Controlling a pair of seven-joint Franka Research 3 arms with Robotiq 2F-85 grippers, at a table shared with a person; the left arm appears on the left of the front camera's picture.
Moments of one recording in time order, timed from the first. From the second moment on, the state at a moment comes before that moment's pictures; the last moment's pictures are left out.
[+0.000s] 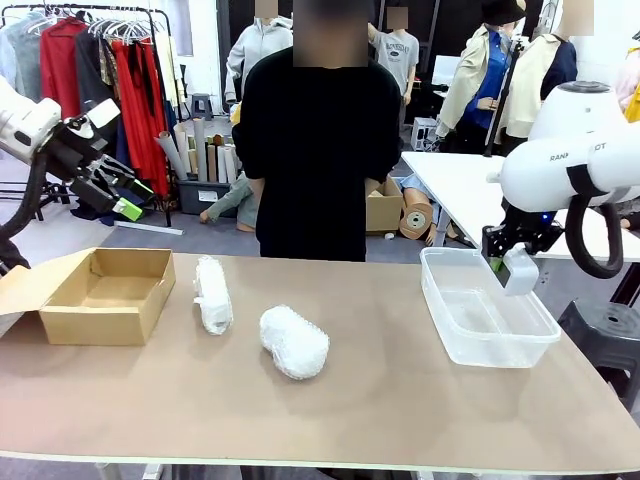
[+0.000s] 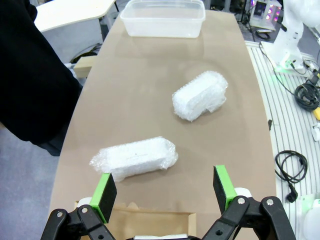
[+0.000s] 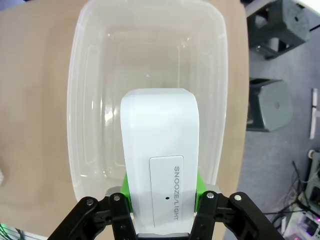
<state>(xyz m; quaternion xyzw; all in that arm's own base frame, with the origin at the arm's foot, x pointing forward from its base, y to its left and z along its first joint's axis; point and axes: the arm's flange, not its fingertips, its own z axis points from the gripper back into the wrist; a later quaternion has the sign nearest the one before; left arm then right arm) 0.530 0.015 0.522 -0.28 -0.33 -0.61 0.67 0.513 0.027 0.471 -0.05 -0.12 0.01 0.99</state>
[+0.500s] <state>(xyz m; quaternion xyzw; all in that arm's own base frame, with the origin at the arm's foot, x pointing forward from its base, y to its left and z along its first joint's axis) 0.530 0.015 0.522 -0.28 -0.33 -0.61 0.67 0.514 0.026 0.467 -0.05 -0.11 0.01 0.99</state>
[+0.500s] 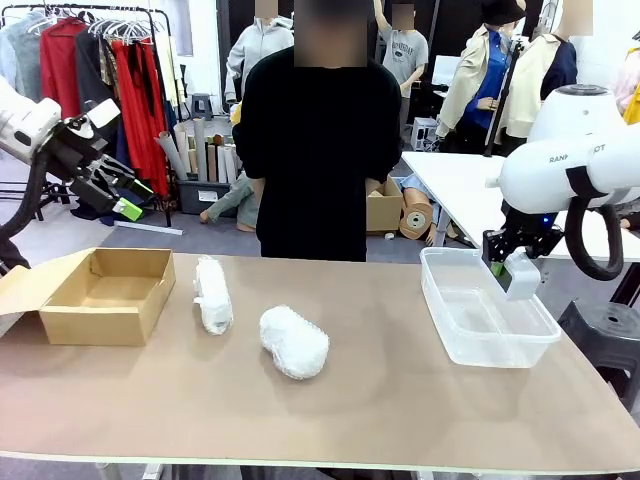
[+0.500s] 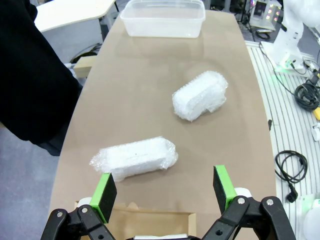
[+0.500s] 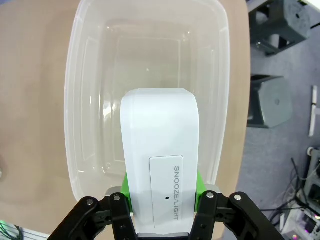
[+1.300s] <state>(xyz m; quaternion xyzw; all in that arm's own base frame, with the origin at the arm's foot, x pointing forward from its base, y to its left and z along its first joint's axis) 0.530 0.015 0.522 -0.28 -0.33 -0.61 0.67 0.559 0.013 0.424 -0.04 -0.09 -0.03 0.99</state>
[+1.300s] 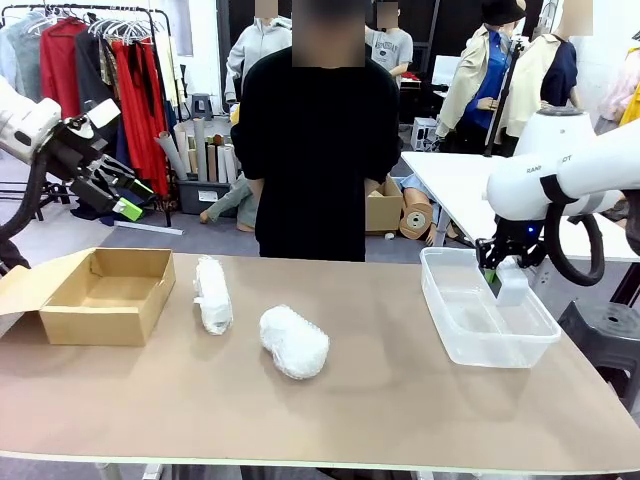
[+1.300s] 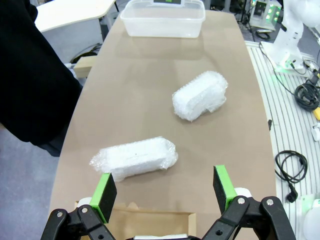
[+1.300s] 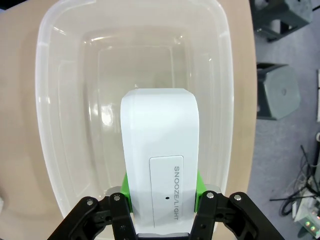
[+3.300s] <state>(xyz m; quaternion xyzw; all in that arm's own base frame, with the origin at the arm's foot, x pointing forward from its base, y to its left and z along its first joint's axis) 0.530 0.015 0.522 -0.28 -0.33 -0.61 0.67 0.602 0.023 0.342 -0.04 -0.04 -0.07 1.00</state>
